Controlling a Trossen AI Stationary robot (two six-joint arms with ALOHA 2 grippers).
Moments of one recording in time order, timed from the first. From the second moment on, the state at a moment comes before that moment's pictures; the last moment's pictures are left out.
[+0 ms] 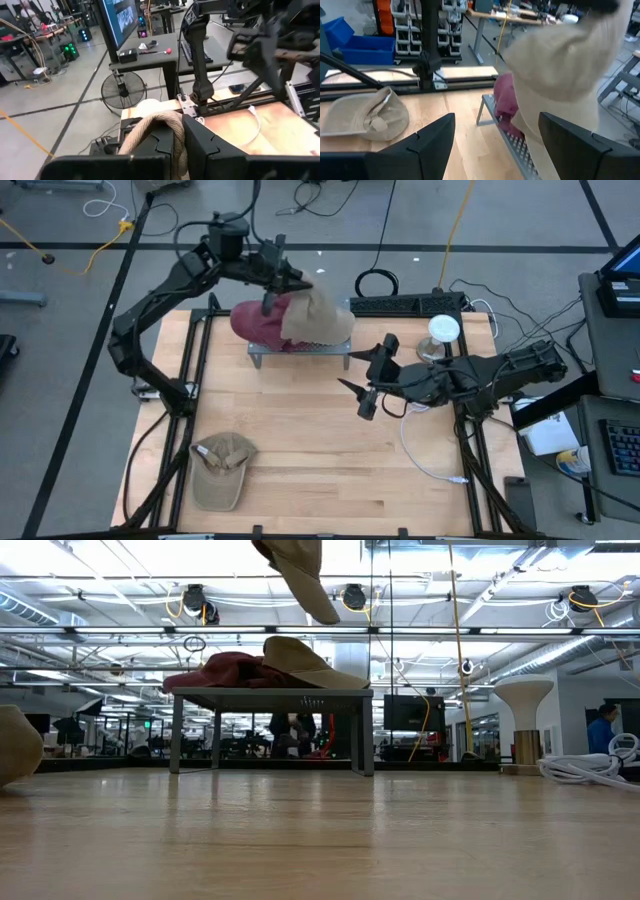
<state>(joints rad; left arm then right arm) 0.64 1.55 1.84 -0.54 0.71 0.38 0.29 1.38 1.49 -0.46 0.68 0.06</state>
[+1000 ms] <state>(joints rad) 0.64 1.68 1.84 -0.40 0.74 0.64 0.29 1.38 1.49 -0.26 0.68 -0.20</state>
